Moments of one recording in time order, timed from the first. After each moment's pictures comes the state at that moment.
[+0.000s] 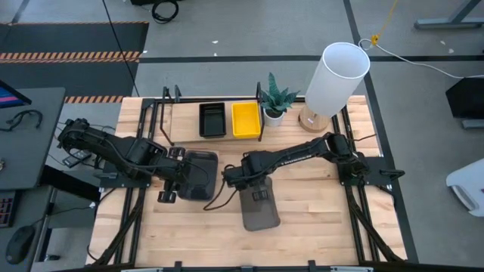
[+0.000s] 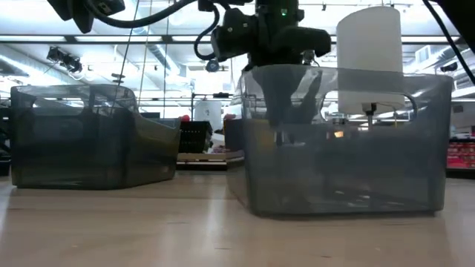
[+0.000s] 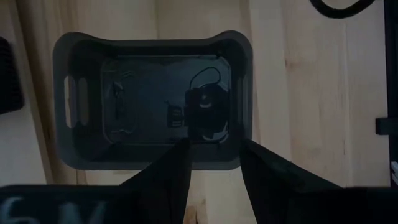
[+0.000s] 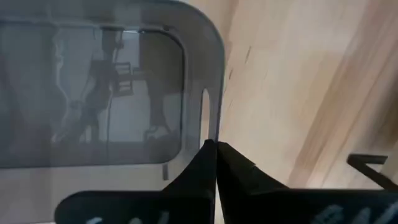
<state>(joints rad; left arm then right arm) -0.35 1.25 1.27 -1.26 -0.09 -0.23 0.18 2.18 1.92 -1.29 0.14 -0.02</state>
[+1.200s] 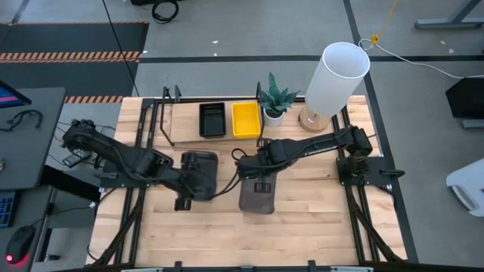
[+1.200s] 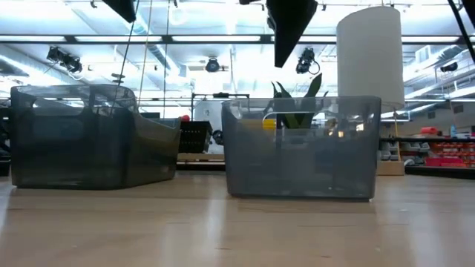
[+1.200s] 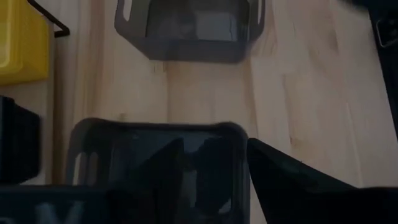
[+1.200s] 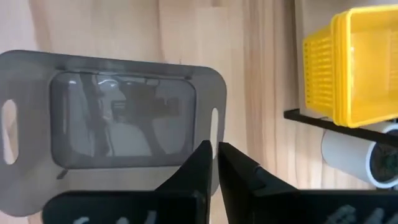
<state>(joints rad) -0.44 1.32 1.27 -1.00 -0.27 -0.29 0.20 1.96 1.92 -1.35 0.30 0.26</state>
